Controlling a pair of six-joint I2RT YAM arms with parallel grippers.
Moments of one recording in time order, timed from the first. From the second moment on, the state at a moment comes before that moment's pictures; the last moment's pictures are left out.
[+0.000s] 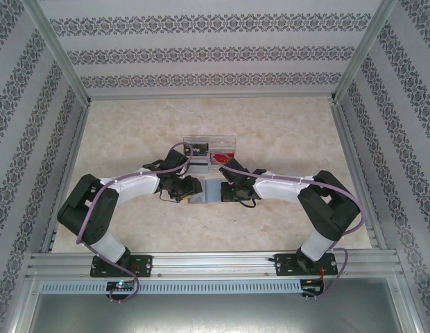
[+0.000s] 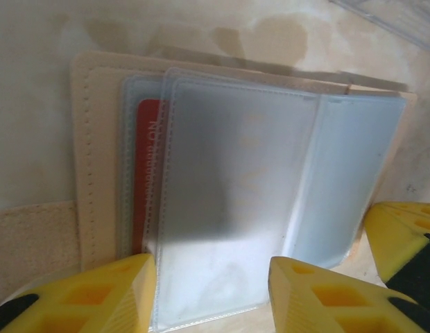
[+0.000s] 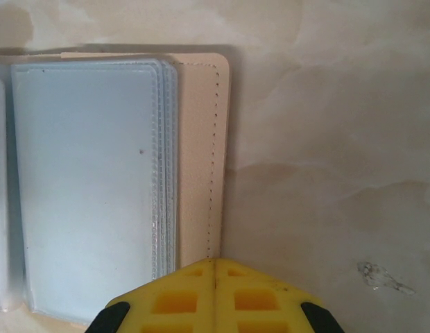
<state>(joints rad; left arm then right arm) -0.52 1.61 0.84 -0.36 0.34 -0.84 0.76 1.67 0.86 -0.34 -0.04 0.71</state>
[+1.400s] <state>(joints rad) -0.54 1.61 0.86 -0.39 0.27 -0.83 0.76 1.68 0.87 -0.33 -0.05 0.73</state>
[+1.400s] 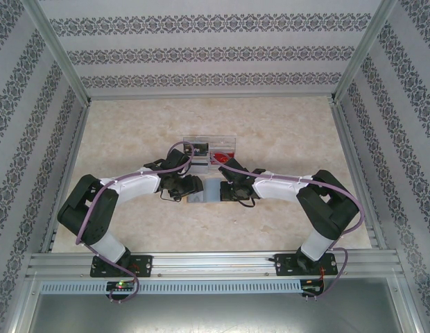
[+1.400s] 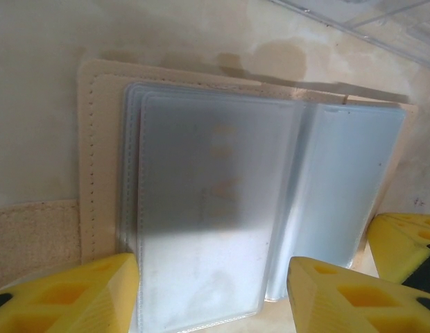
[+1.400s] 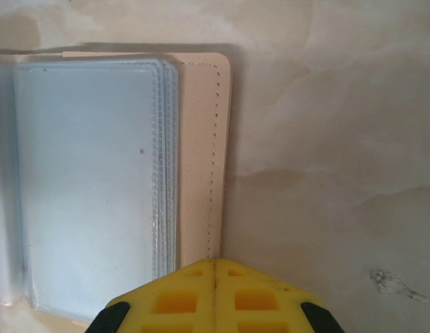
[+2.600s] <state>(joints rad) -0.54 1.62 0.86 -0.31 0.39 -0.82 0.76 1.70 0.88 -0.33 -0.05 0.73</state>
